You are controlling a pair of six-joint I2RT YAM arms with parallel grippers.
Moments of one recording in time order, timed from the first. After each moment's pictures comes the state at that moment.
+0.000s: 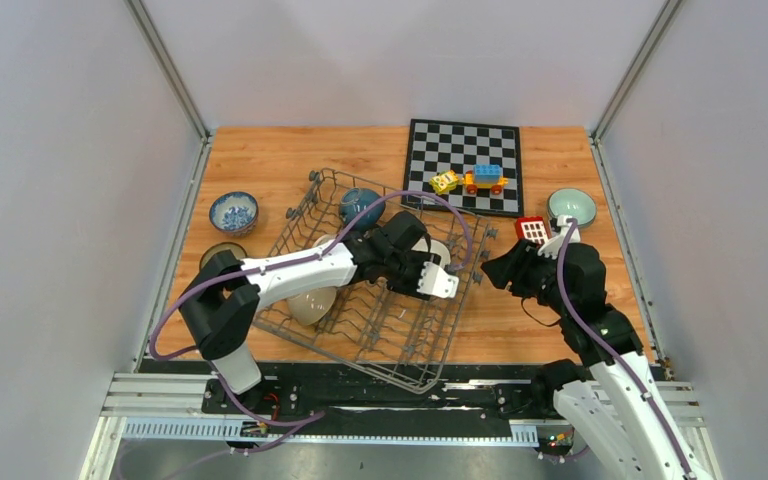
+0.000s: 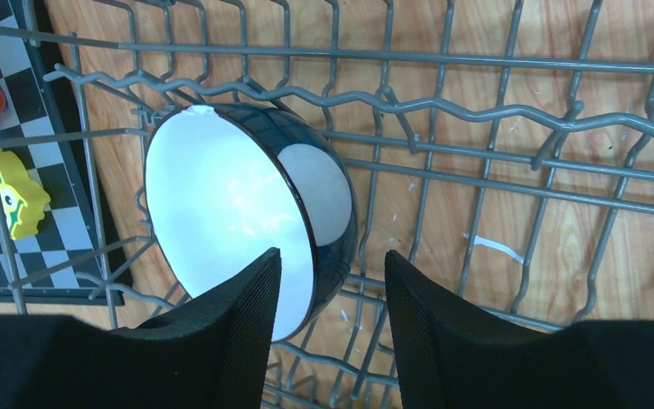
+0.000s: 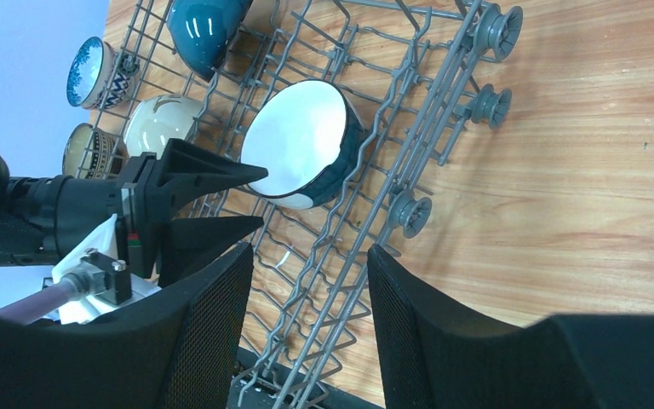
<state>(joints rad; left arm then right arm) -0.93 1.67 1.16 -0.39 0.27 0.96 0.30 0.54 0.63 -0.52 -0.16 0.58</state>
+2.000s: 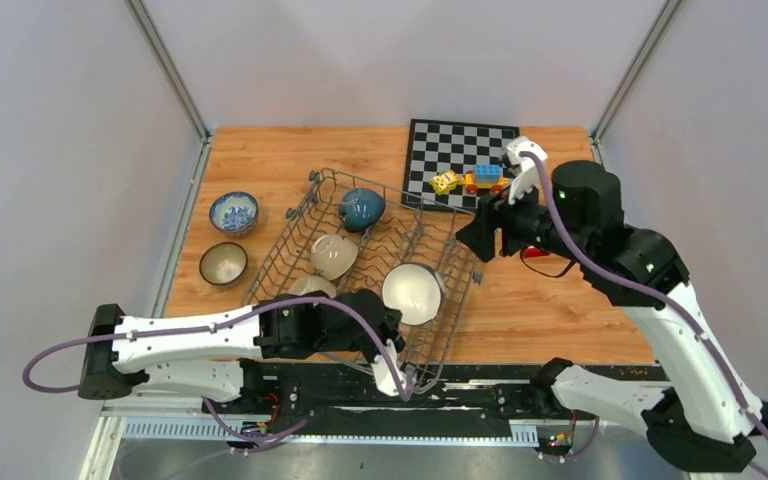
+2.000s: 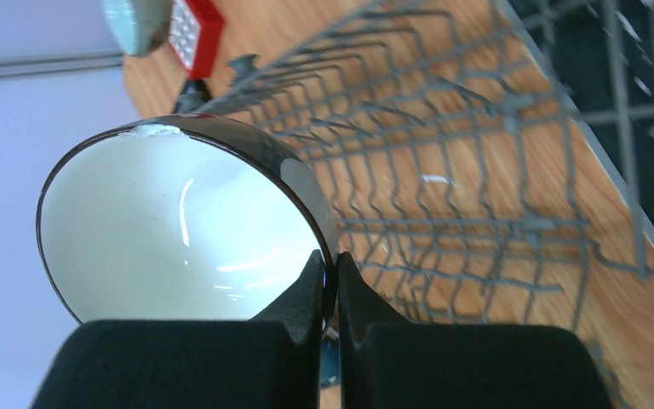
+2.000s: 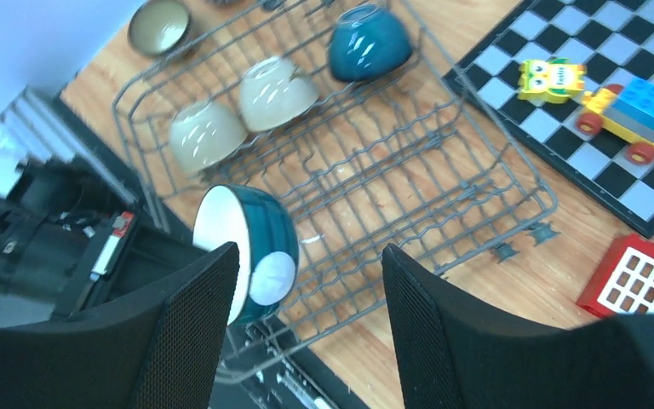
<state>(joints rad) -1.34 1.08 0.91 -0.48 -0.07 1.15 0.62 0.96 1.47 -0.89 -0.16 0.16</state>
